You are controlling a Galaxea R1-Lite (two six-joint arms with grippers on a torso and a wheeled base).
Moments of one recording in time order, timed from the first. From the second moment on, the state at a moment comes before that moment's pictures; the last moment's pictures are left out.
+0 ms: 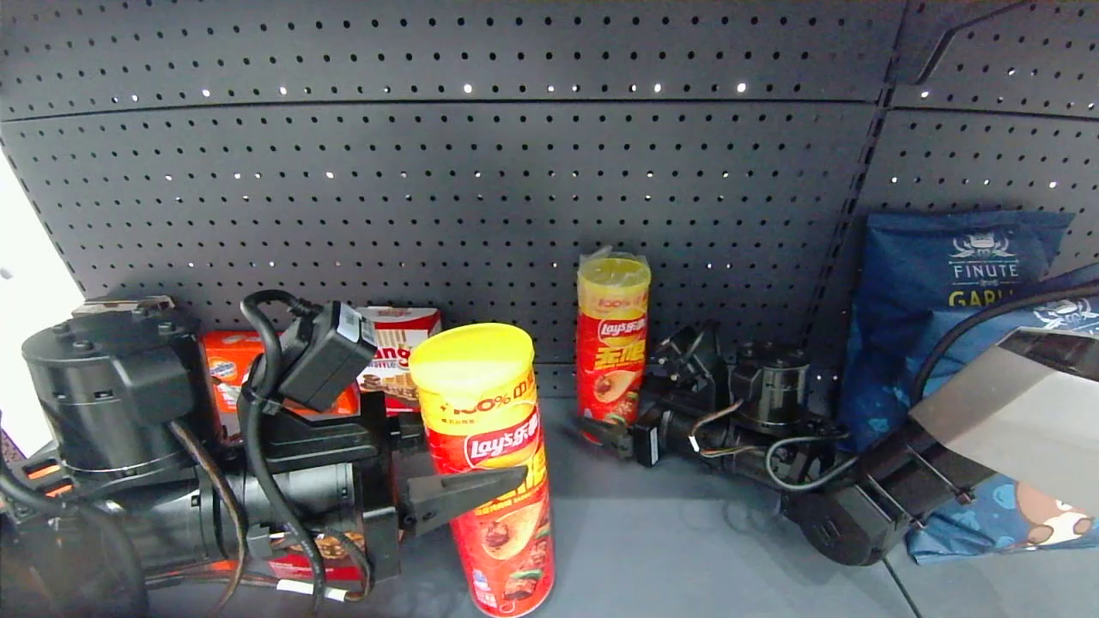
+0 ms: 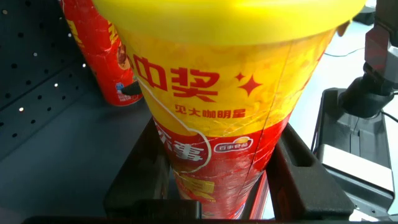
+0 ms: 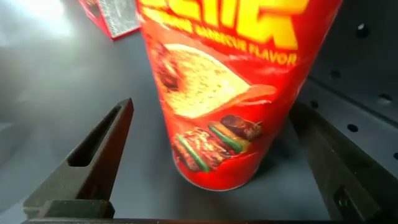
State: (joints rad) left arm -0.48 1.49 -0.52 -0.76 -0.65 0.03; right arm 0.56 2.13 -0.88 -1.11 0.30 -0.04
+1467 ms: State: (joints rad) left arm -0.48 1.49 -0.53 -0.76 -0.65 0.02; right arm 0.65 1.82 -0.55 -1.13 0.12 -0.04
